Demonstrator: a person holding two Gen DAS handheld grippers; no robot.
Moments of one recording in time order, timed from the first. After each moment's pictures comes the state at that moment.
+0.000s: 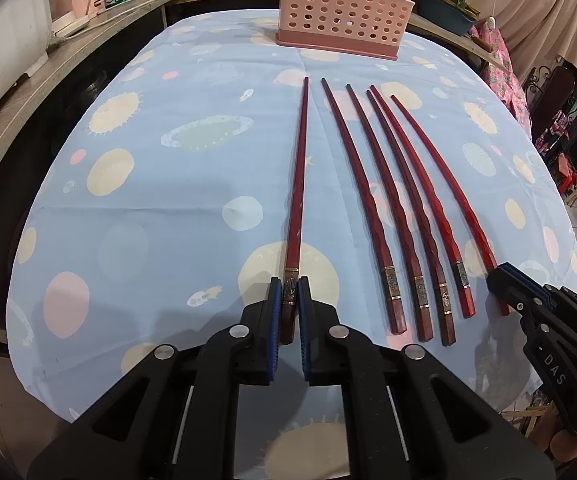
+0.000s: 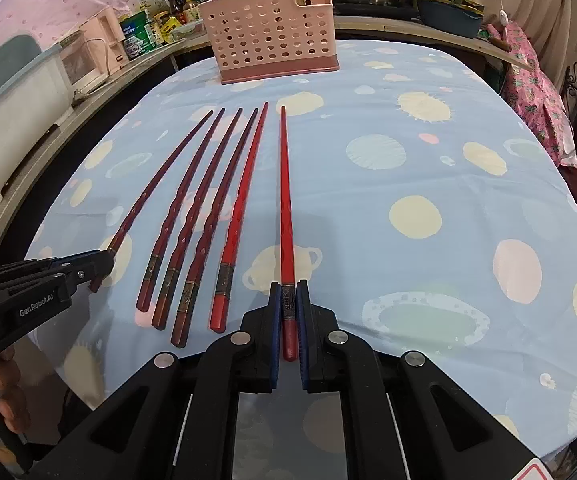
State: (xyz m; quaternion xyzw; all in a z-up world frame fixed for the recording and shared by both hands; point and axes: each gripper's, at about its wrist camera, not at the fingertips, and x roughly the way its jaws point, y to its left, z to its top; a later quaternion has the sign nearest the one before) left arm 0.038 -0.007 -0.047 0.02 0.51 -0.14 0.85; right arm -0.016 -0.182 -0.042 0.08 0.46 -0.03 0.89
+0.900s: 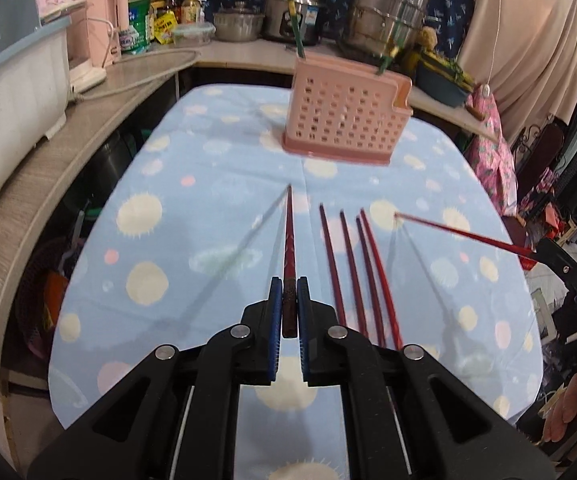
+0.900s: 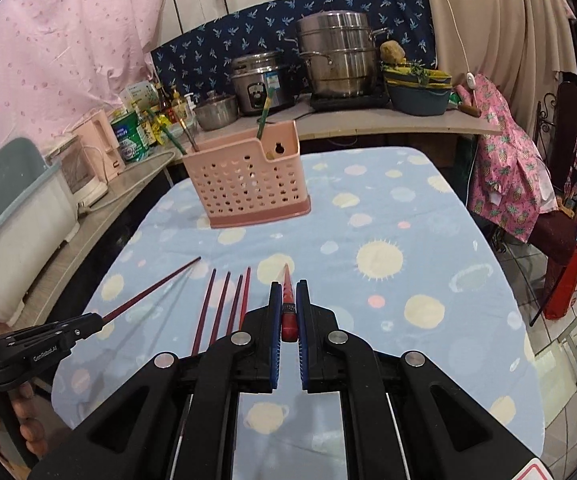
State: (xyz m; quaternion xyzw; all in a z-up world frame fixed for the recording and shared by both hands) left arm 0.076 0.008 0.050 -0.03 0.43 -0.14 0.89; right arm 0.013 -0.235 0.088 0.12 0.31 -0.06 0.94
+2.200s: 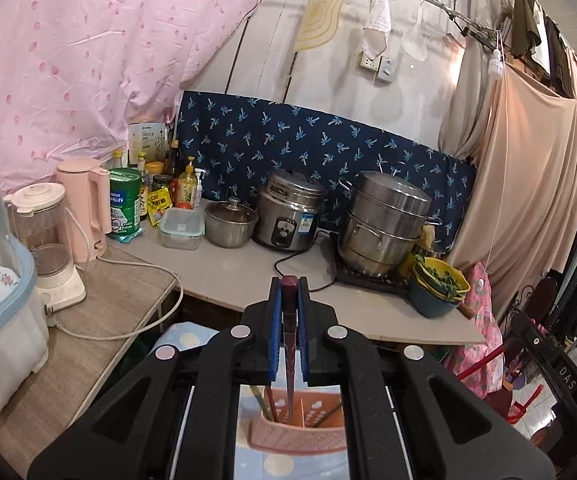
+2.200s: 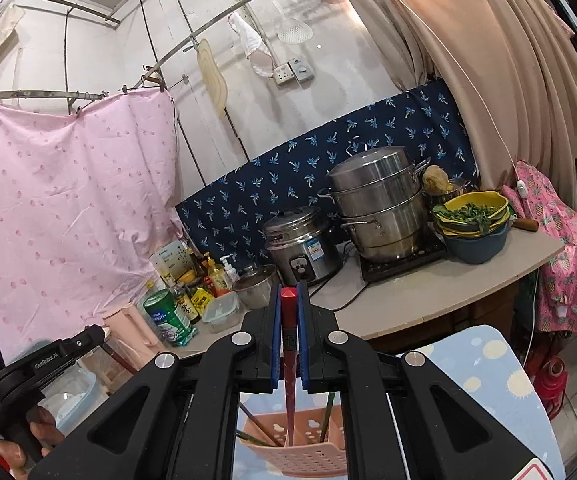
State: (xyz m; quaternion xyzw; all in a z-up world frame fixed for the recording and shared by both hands) left arm 0.259 -0.019 0.276 -0.11 0.19 -0.12 0.97; right arm 0.208 -0.283 0.262 0.20 0.11 -0.01 0.97
